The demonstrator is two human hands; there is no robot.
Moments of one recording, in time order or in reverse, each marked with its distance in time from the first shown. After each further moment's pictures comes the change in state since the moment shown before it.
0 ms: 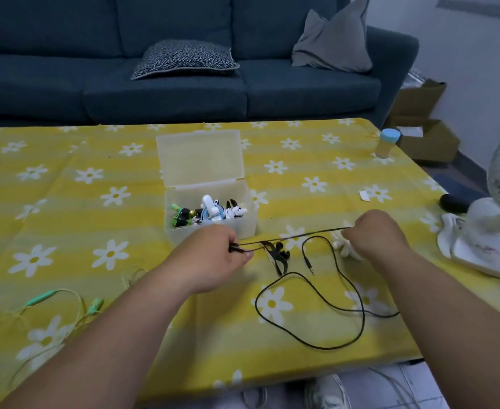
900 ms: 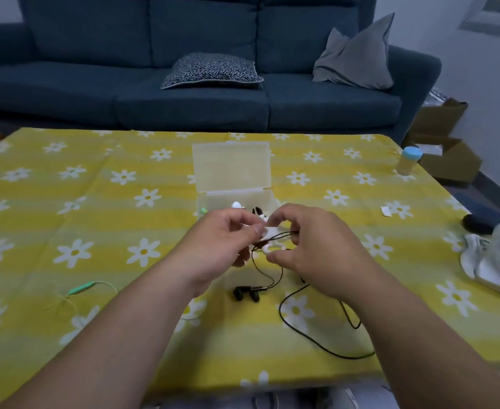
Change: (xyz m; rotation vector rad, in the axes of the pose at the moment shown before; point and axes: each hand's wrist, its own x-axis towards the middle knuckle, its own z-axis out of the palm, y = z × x) left_hand -0.030 -0.006 -0.033 -0.892 0.074 0.004; right_hand -0.129 -0.103 0.002 0.001 -0.142 -0.735
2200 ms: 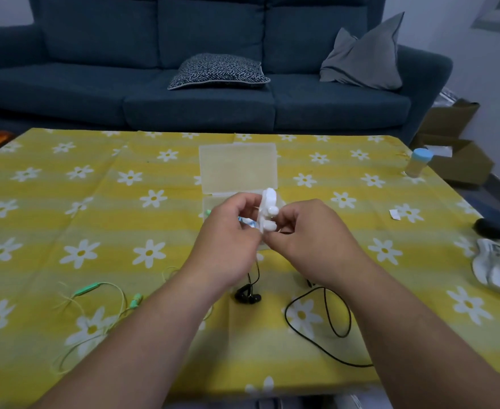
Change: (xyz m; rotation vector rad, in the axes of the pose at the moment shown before) left_hand -0.001 0.007 0.011 0.067 0.197 0.220; right_hand 0.021 -0.007 0.010 0.216 0.018 0.029
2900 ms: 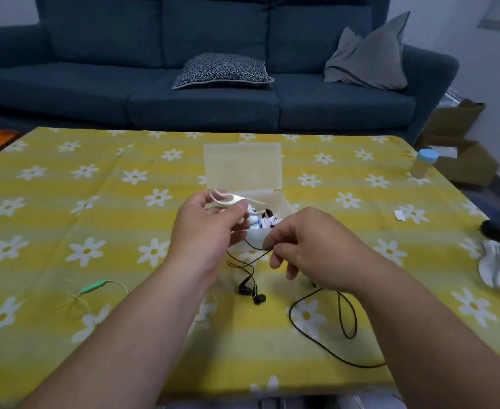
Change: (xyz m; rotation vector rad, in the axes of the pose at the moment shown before) left_hand 0.011 -0.006 -0.016 -0.463 0.272 -0.211; right_hand -0.004 -0.005 -0.006 -0.099 -0.308 0.037
